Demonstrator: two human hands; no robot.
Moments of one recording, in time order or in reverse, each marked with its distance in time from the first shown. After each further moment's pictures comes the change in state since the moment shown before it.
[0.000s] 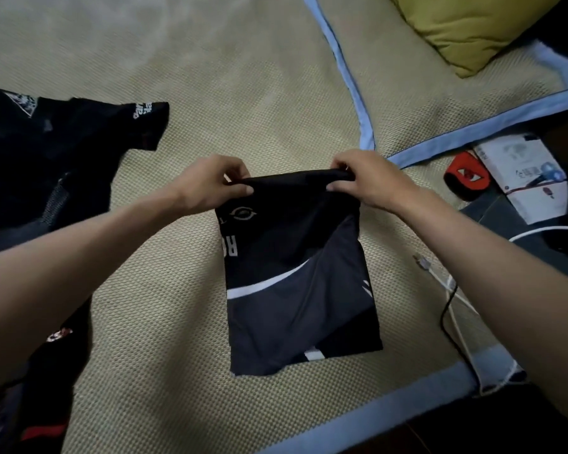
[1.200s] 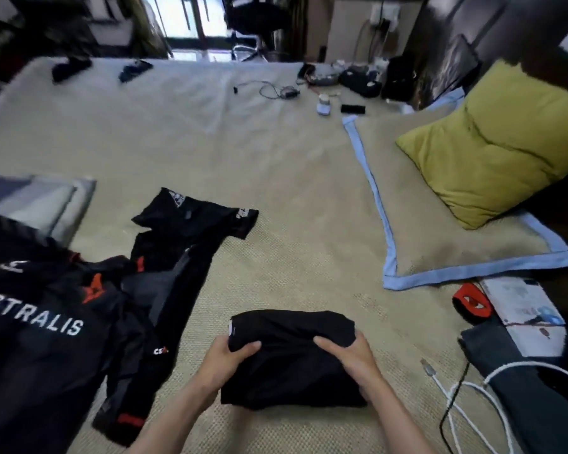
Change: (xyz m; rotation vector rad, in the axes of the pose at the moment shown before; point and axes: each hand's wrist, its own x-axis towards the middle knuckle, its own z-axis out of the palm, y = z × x) left_hand -0.224 0.046 0.033 -0.918 0.290 -0.568; right_hand -0.134 -0.099 0.065 0.970 -0.043 0.546
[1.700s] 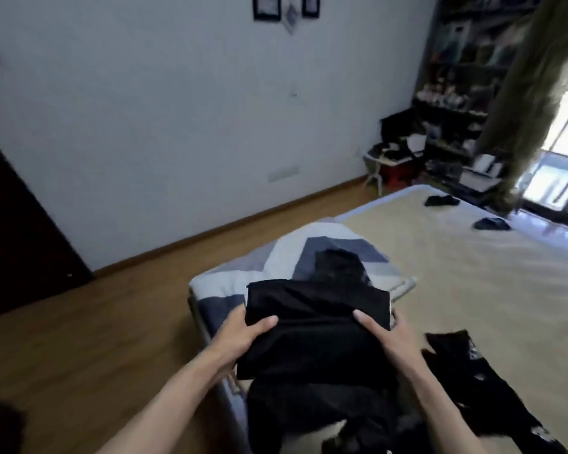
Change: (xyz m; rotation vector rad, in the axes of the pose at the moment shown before) left_hand -0.373 0.015 -0.342 -0.450 1.009 0.254; right_hand -0.272 -0.297 0.389 -0.303 -0.835 -0.621
